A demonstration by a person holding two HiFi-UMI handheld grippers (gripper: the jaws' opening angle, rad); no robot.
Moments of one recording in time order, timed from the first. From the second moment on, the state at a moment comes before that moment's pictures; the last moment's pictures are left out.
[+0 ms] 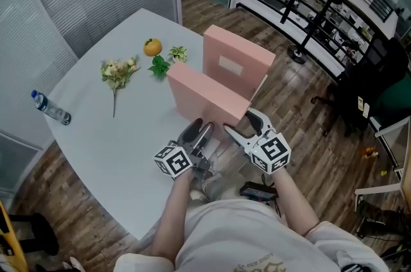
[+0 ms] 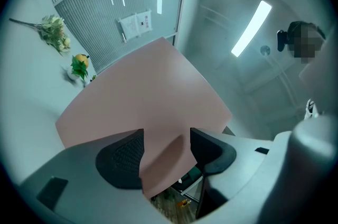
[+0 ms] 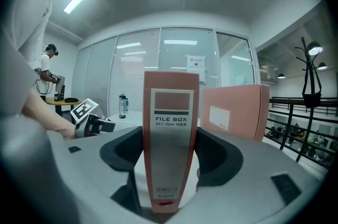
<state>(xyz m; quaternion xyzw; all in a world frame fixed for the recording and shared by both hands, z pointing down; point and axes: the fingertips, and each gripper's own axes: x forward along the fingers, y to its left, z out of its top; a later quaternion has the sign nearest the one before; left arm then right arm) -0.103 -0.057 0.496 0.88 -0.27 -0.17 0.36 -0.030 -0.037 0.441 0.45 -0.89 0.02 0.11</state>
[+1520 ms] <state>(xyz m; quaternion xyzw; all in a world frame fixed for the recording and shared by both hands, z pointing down) -0.103 -0.067 0.504 0.86 -0.28 -0.17 0.38 -0.019 -0.027 0.469 0.43 -0.90 0.08 0.10</state>
